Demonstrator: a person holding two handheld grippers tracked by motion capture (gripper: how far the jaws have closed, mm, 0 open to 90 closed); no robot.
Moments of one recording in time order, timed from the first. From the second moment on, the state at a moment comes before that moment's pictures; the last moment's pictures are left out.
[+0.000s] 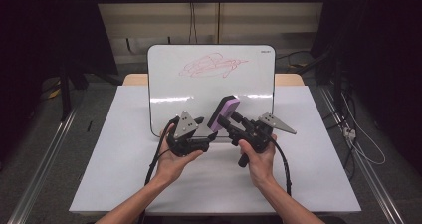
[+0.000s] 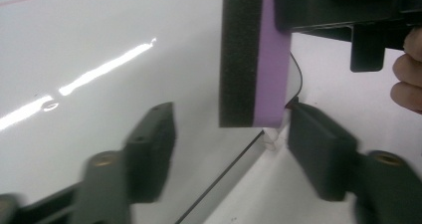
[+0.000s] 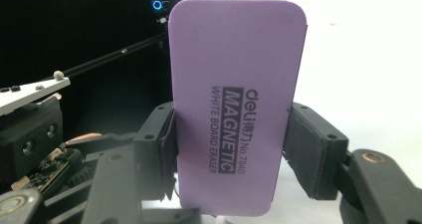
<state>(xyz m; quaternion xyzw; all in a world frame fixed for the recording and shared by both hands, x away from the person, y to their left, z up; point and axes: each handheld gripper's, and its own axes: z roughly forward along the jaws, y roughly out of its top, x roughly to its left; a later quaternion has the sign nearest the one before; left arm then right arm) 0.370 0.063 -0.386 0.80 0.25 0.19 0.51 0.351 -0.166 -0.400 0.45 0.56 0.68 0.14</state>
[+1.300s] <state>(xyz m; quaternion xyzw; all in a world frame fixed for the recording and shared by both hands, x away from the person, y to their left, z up) 0.331 0.202 -0.419 0.76 0.38 0.20 0.48 0.366 -0.220 -0.364 0.47 0.64 0.54 0.28</state>
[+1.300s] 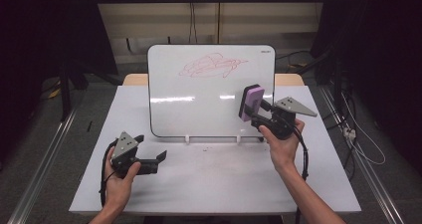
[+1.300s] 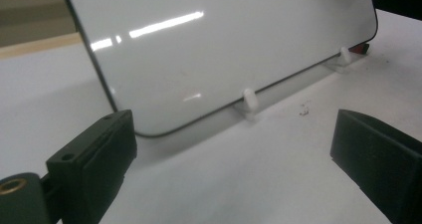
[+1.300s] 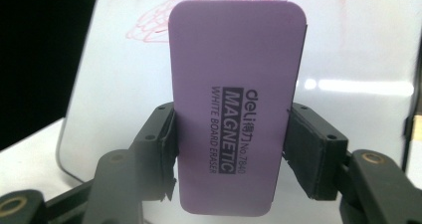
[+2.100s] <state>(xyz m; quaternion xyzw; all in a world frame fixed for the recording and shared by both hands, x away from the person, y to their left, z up) 0.326 0.208 -0.429 0.75 0.40 0.20 0.49 0.433 -0.208 -0.310 0.44 0.70 0.38 0.42</state>
